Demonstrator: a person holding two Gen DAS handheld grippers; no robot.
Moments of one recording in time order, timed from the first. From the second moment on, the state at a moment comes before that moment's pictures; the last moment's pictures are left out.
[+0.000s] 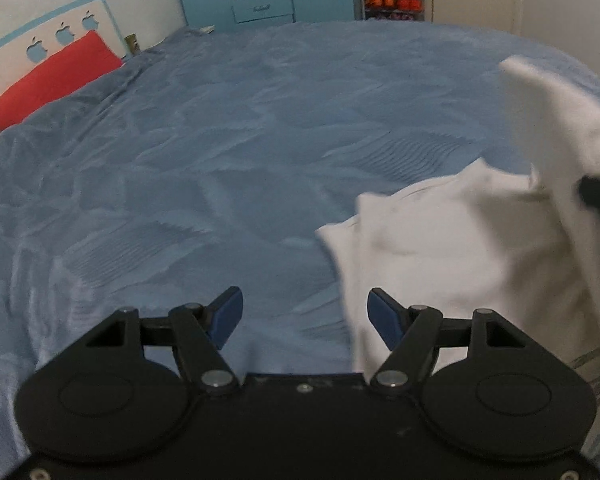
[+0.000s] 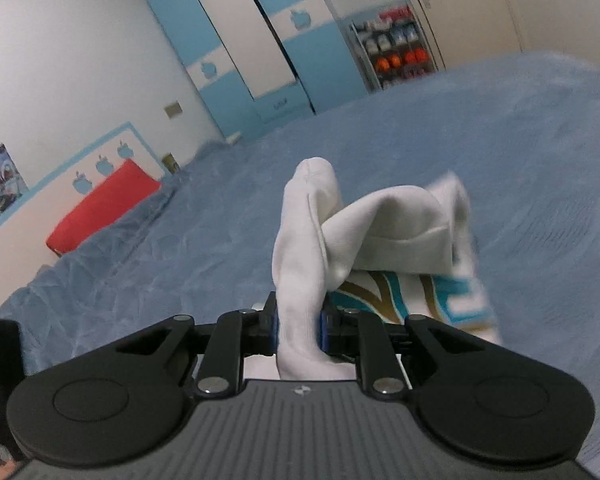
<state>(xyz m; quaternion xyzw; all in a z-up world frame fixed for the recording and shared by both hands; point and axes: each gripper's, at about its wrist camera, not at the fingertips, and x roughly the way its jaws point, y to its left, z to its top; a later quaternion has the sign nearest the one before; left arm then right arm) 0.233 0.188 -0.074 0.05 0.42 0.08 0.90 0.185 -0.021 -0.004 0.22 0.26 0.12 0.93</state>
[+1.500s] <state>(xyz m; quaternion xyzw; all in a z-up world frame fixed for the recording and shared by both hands) 0.154 0.217 -0.032 0.00 0.40 0.12 0.91 0.113 0.064 -0.081 0.11 0.36 0.25 0.89</state>
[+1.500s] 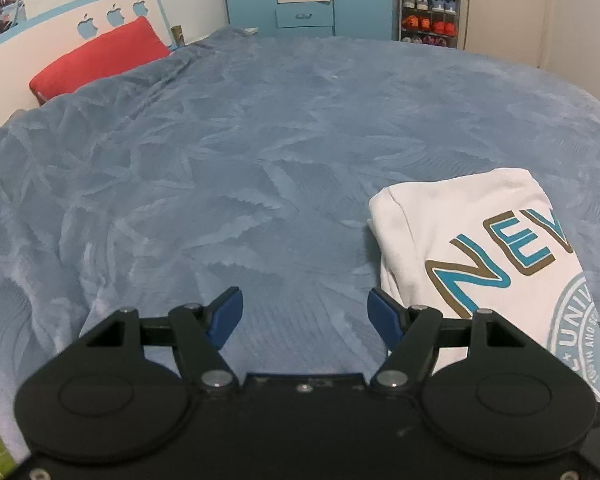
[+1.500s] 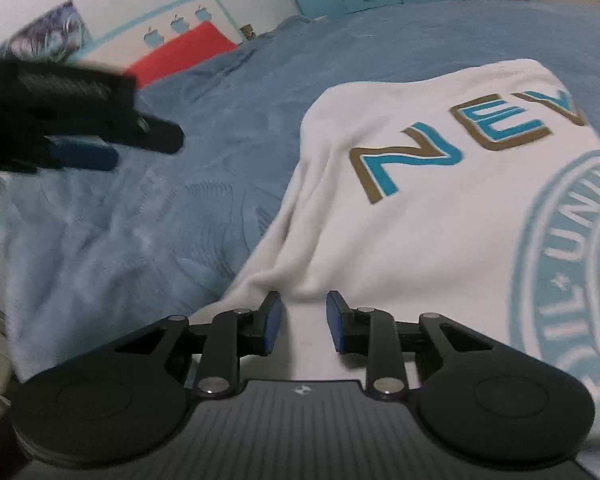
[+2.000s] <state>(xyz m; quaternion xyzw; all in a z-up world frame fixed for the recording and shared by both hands) 0.178 0.134 -0.102 -0.05 0.39 0.03 0.92 0.114 -0.034 -0.053 0.09 0.32 0.14 0.93</state>
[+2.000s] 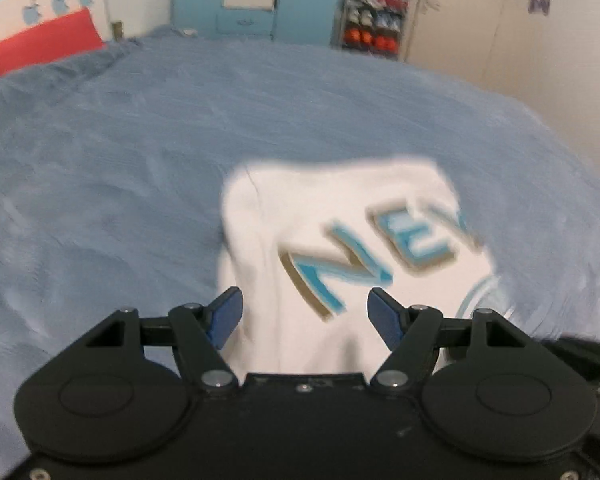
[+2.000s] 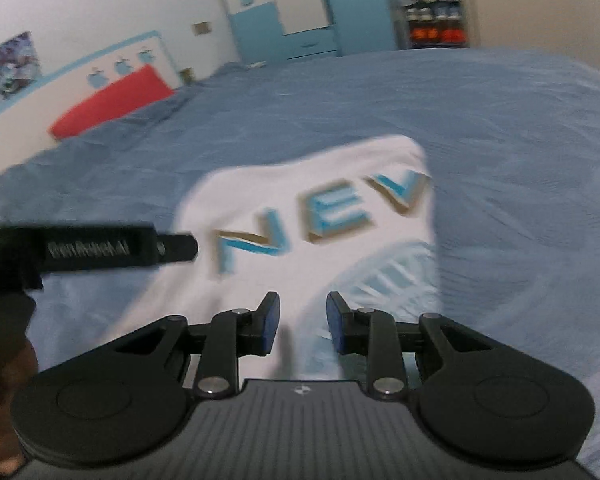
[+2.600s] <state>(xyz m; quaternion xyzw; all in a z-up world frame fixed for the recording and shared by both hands) 0.212 0.143 -0.085 -0.06 0.31 0.07 0.95 0.154 -0.039 -0.047 0.13 0.35 0.15 0.92</state>
